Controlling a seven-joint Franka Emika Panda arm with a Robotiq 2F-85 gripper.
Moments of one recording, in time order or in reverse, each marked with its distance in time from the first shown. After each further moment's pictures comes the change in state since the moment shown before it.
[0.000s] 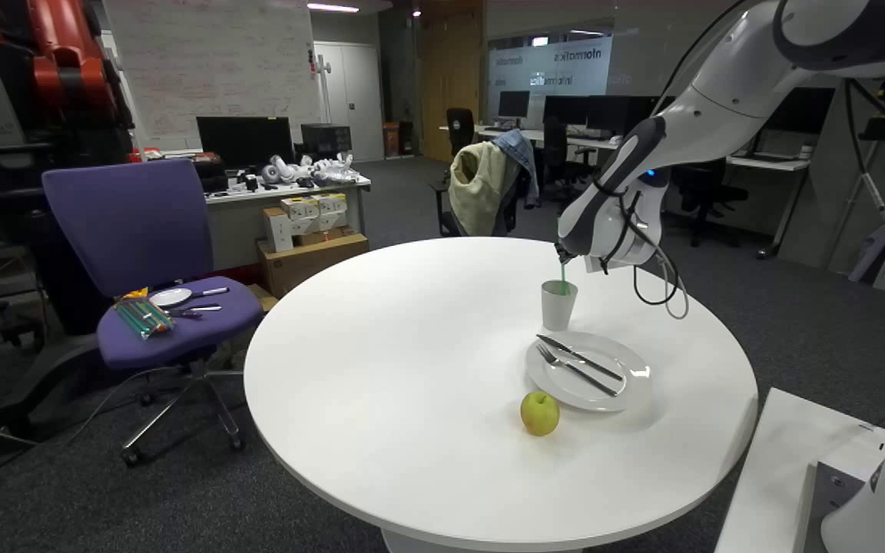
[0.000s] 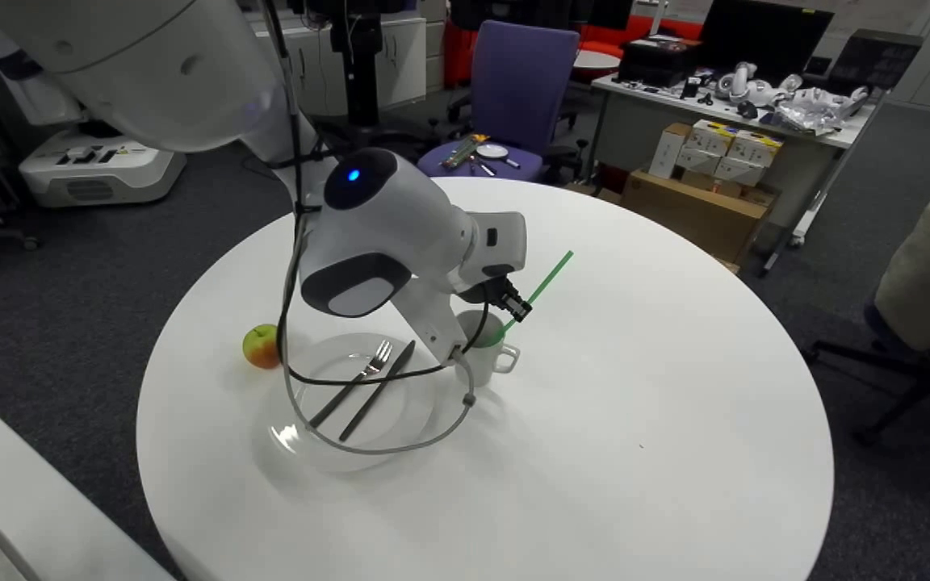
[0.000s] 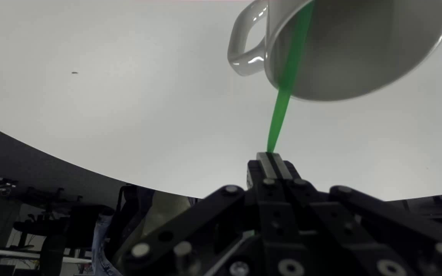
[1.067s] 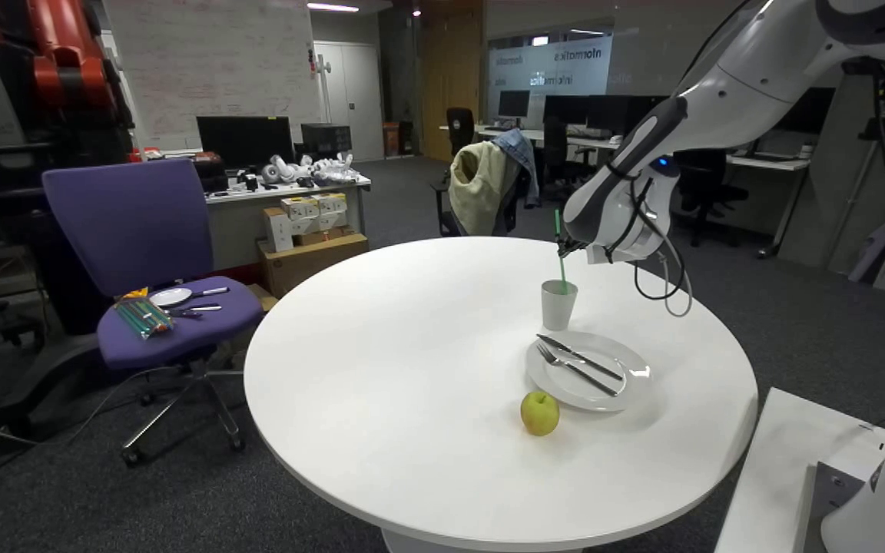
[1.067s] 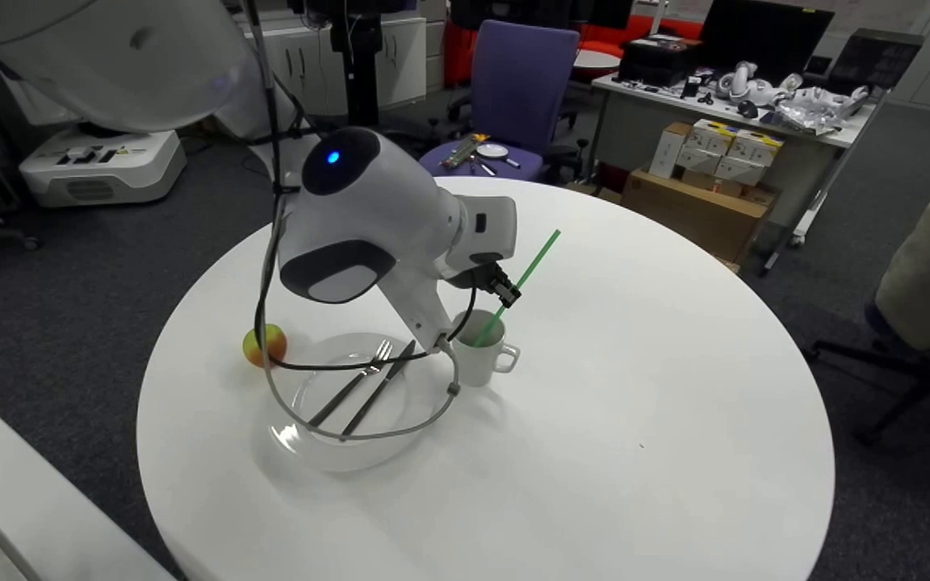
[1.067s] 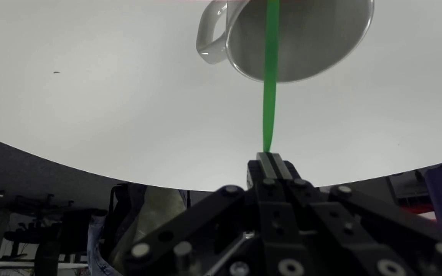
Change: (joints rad) arm -0.191 -0.066 0.209 -0.062 0.000 0.005 -0.002
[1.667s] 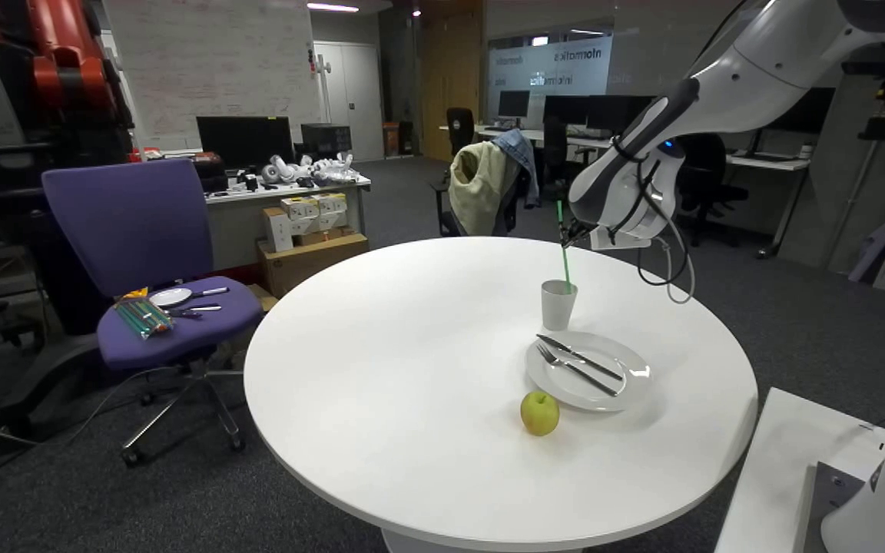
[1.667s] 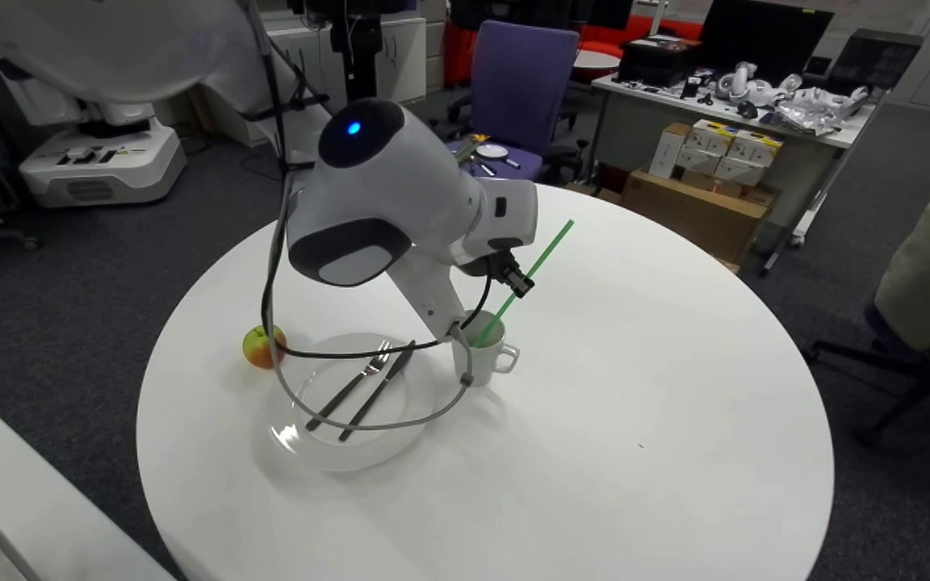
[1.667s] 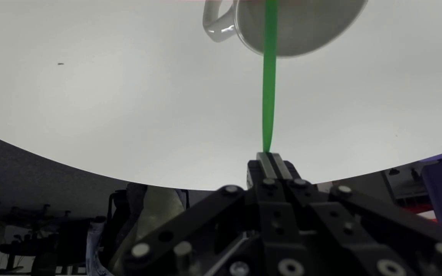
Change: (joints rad) arm -0.053 -0.050 0.025 0.022 0.000 -0.112 0.000
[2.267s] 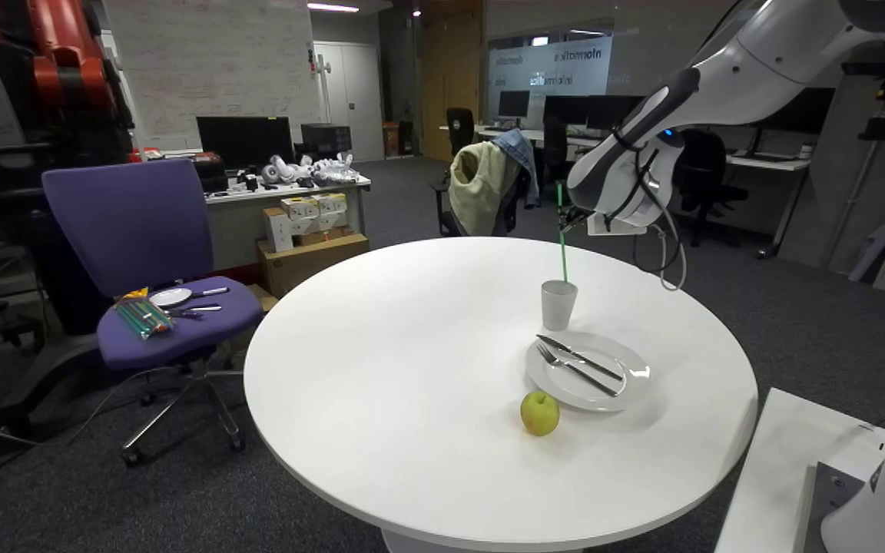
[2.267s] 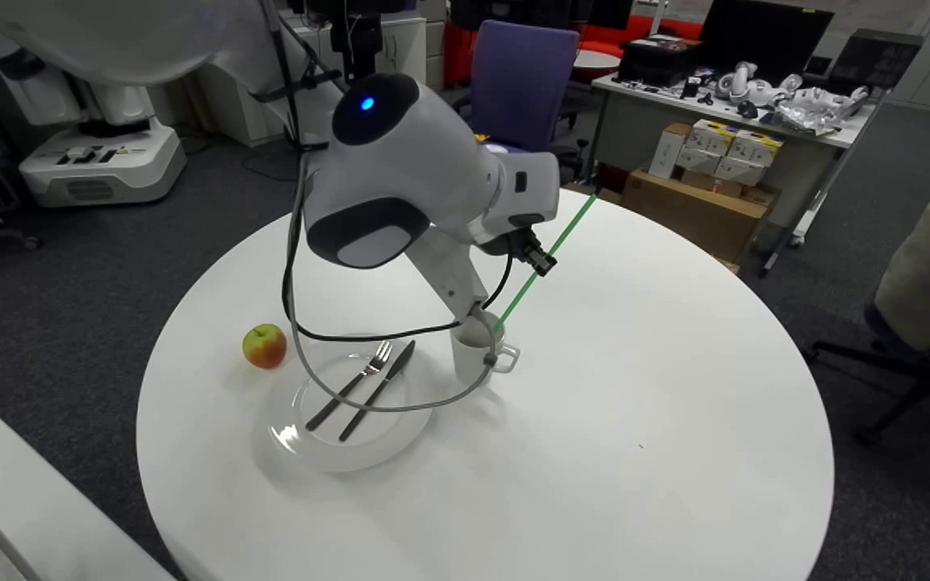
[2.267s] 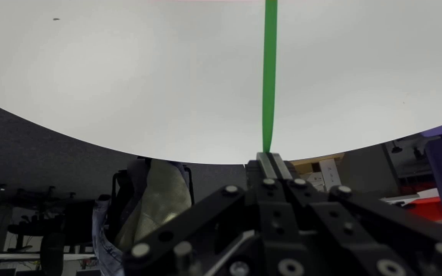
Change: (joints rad) arm -0.015 -0.001 0.006 0.061 0.000 -0.001 0.000
